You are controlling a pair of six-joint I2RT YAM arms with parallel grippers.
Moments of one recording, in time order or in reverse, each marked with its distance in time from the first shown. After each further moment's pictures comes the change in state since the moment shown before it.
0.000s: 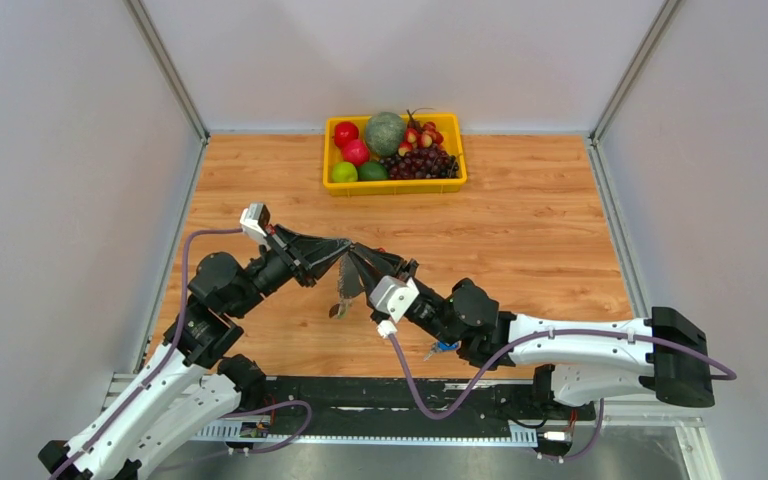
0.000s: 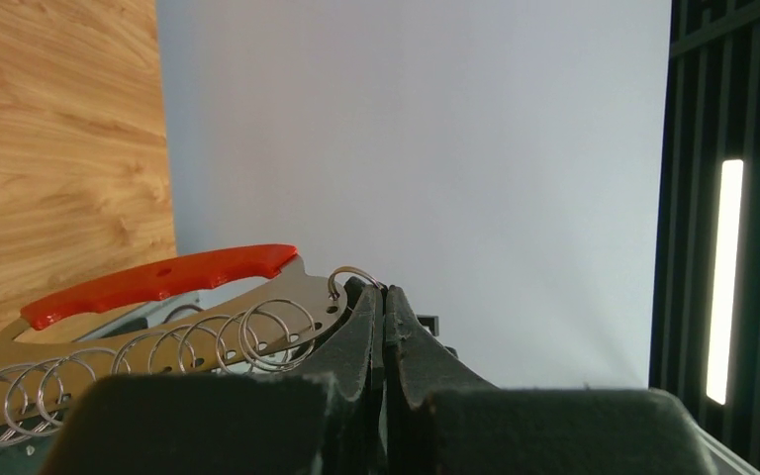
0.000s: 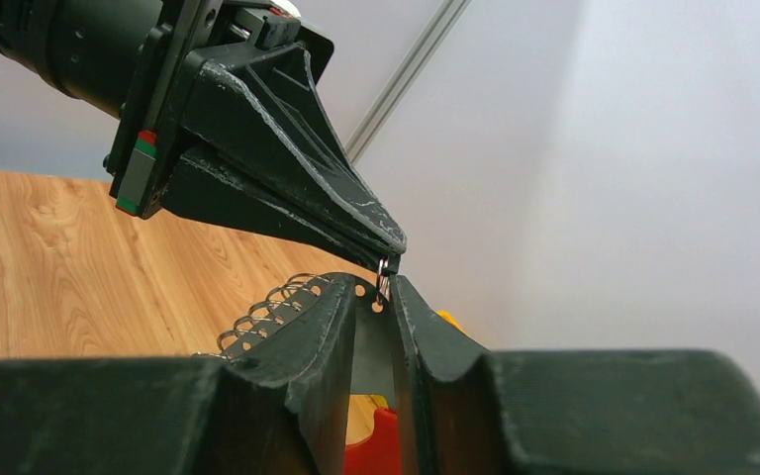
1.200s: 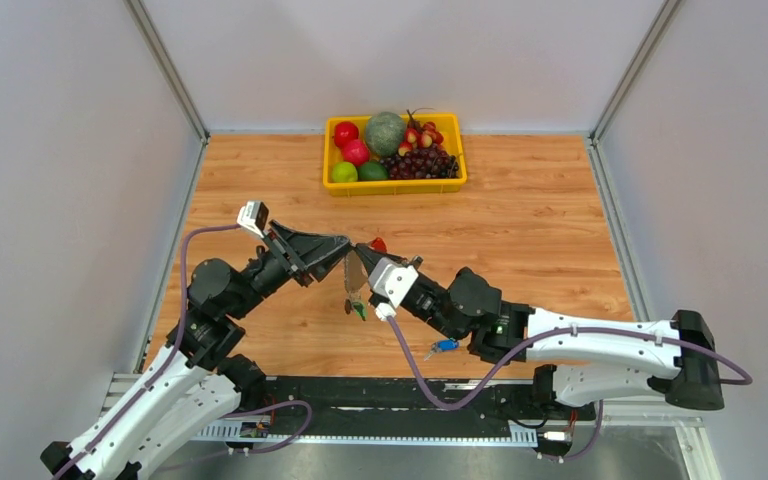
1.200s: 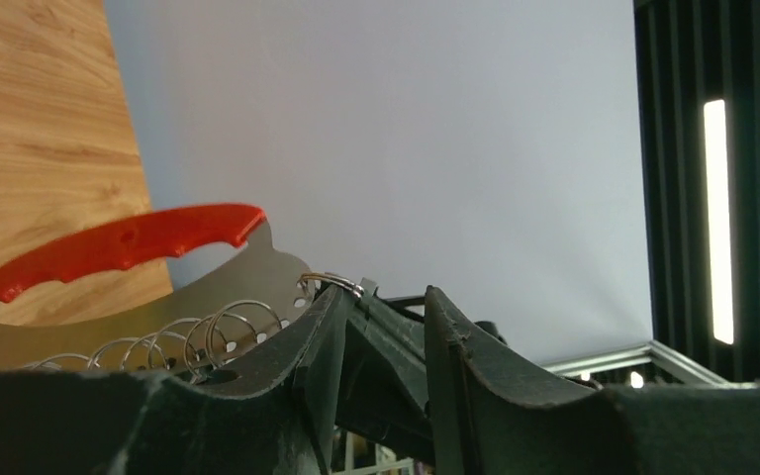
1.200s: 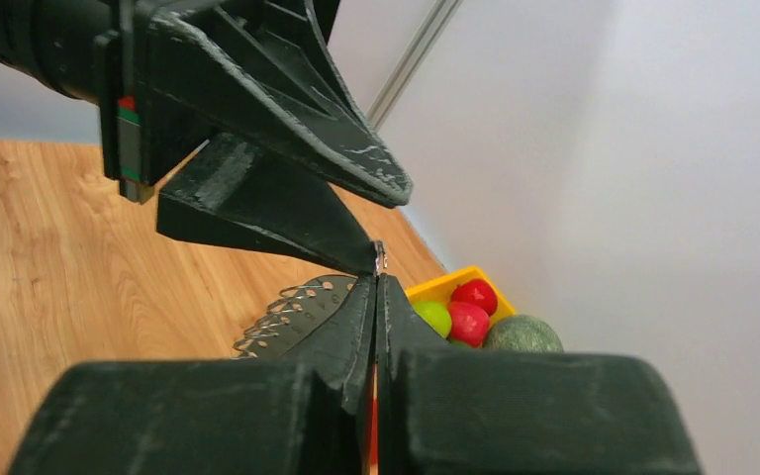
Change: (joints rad) left arm 0.004 -0.019 -0.047 0.143 0.027 0.045; right arm 0.007 -0.051 0.122 -0.284 0.047 0.102
